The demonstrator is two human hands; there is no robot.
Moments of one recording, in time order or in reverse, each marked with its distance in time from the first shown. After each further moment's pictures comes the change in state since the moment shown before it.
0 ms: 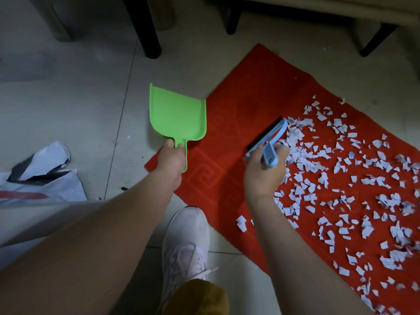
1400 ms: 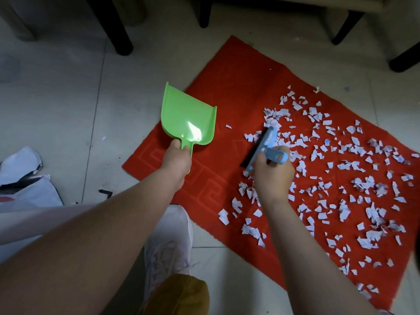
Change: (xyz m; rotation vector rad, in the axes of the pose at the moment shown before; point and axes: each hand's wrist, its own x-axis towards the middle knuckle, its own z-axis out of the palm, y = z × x) left_hand -0.035 0.008 0.048 0.219 -0.116 0.034; right_hand 0.023 0.003 -0.070 -0.206 -0.128 0.062
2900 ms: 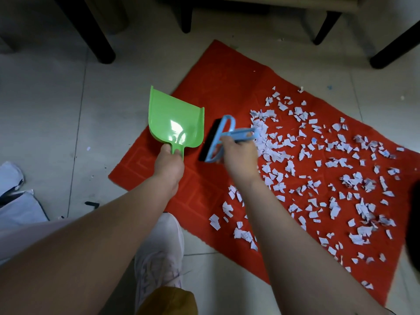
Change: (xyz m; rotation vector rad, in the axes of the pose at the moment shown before) left_hand -0.002 0.003 0.014 -0.005 0.050 0.041; right_hand 0.022 -0.030 0.034 0.206 -0.226 0.105
